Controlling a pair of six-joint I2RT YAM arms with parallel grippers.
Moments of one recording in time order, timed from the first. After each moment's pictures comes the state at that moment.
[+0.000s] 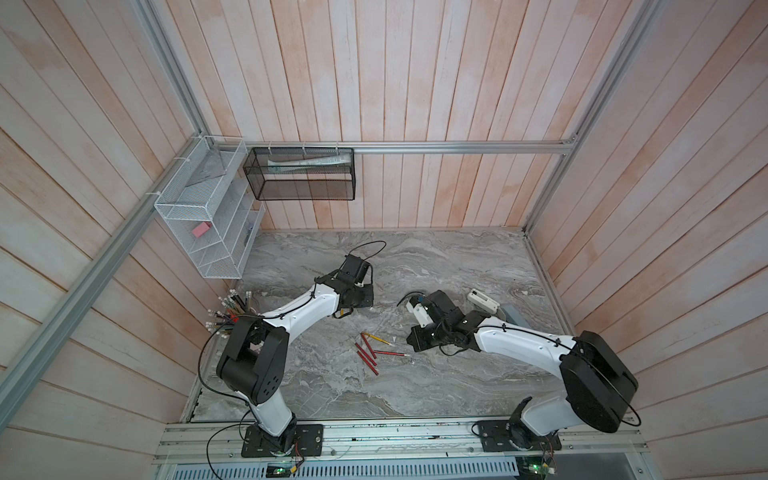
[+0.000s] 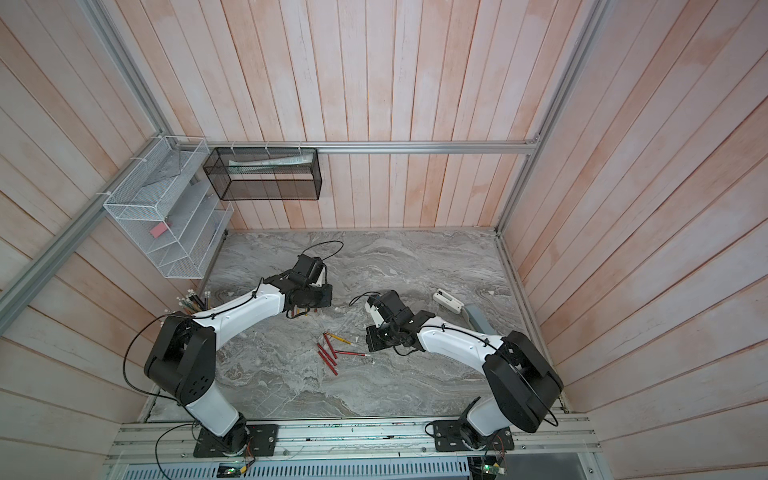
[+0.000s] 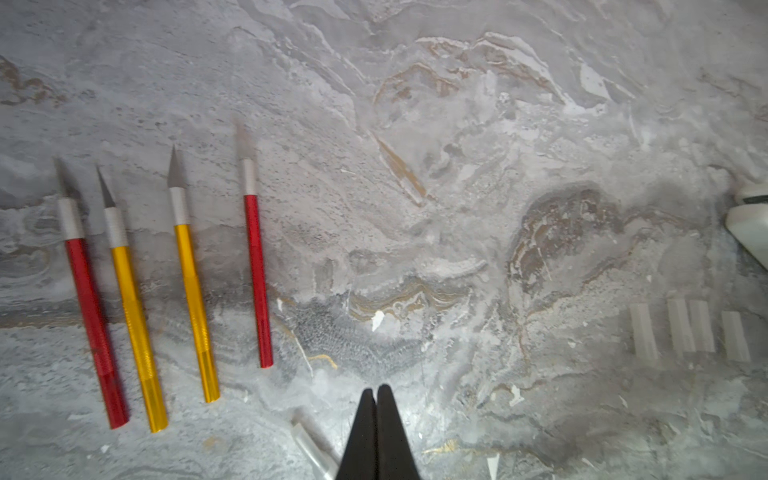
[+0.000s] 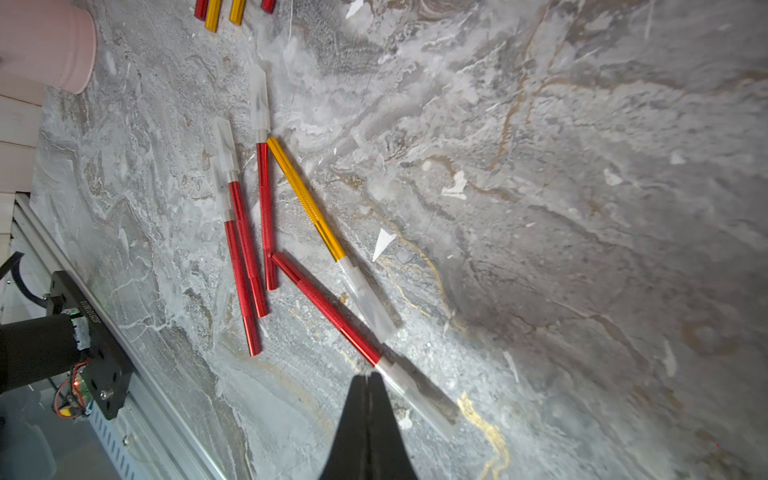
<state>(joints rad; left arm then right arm) -0.51 1.70 1.19 -0.49 0.01 -0.44 0.79 1.50 0.83 -0.31 -0.28 0.48</state>
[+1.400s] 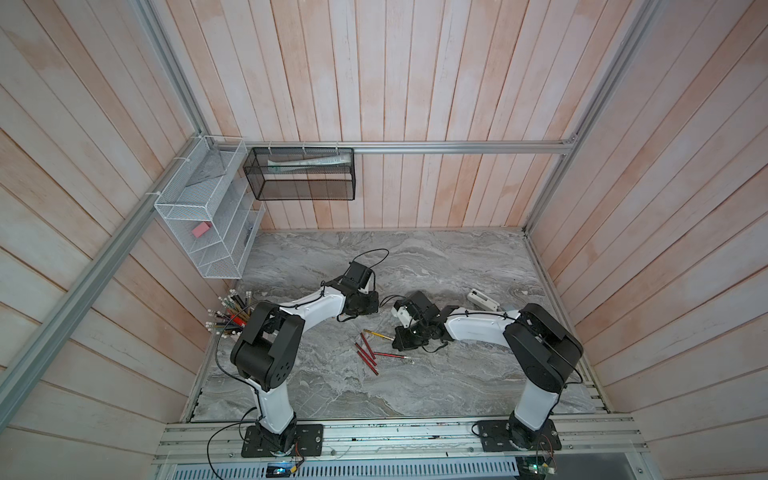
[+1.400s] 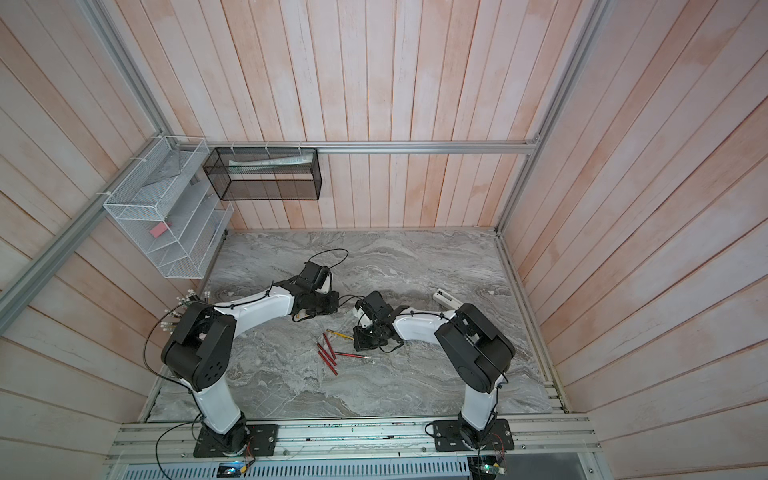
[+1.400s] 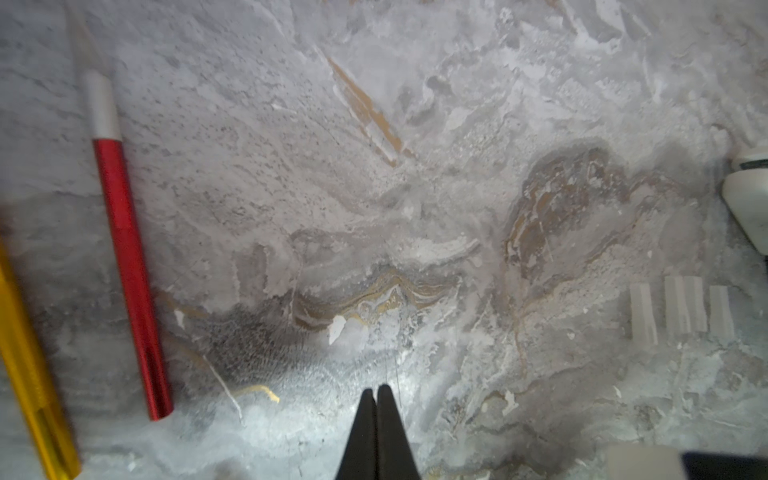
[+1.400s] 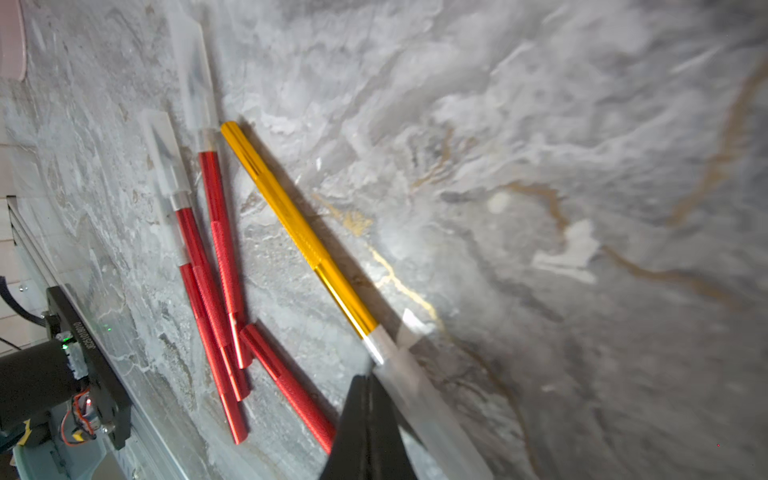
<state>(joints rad) -0.50 1.82 1.14 -0.37 0.16 -0.46 0.78 1.80 0.96 -0.25 -0.38 0.53</state>
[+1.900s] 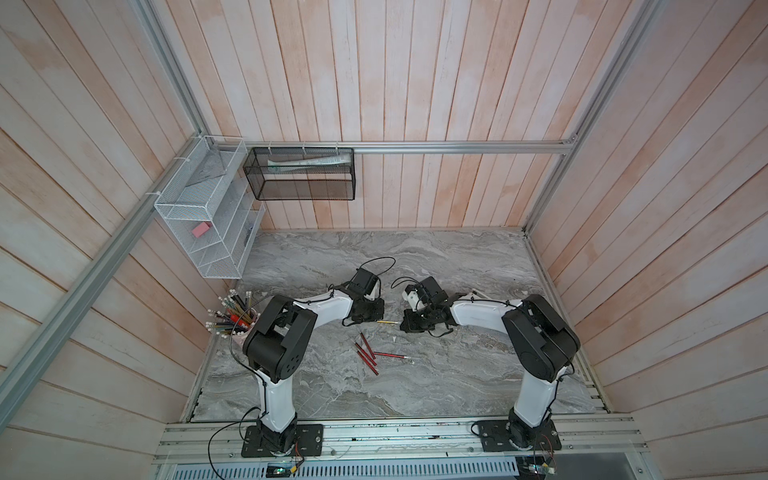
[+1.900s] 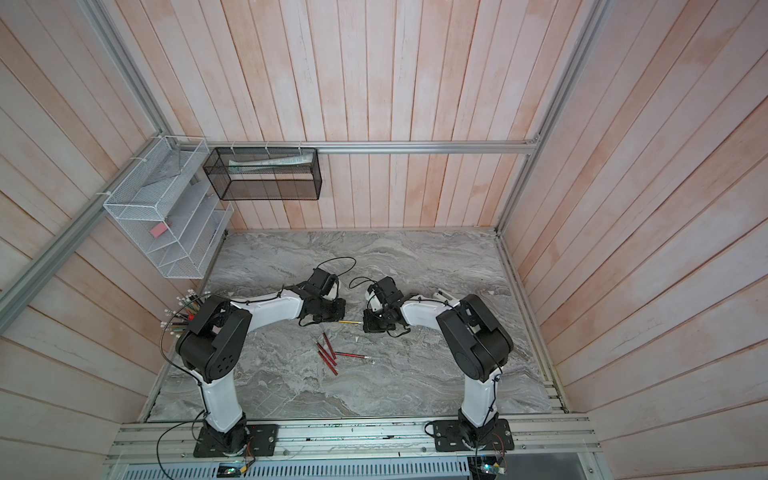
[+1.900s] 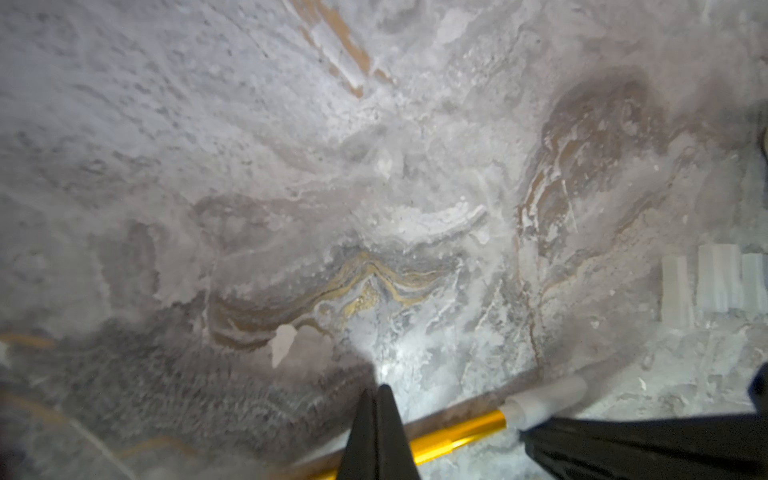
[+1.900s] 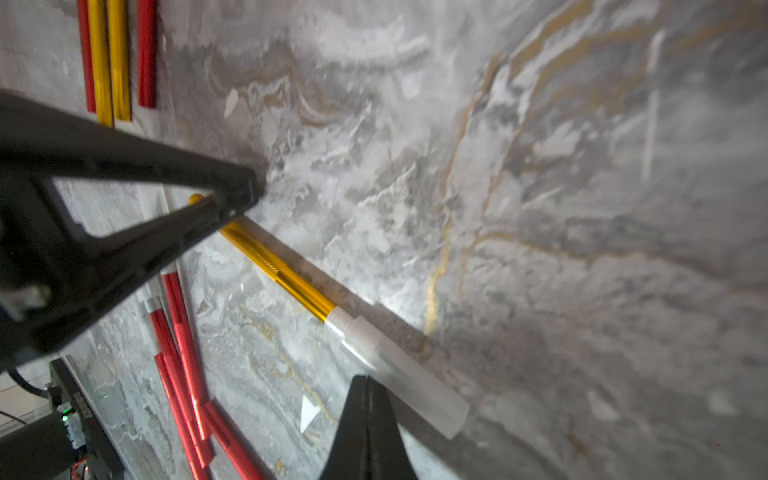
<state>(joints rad) -0.54 1.90 1.13 -0.31 0.21 -0.47 0.63 1.87 1.04 -0.23 -0.38 0.49</state>
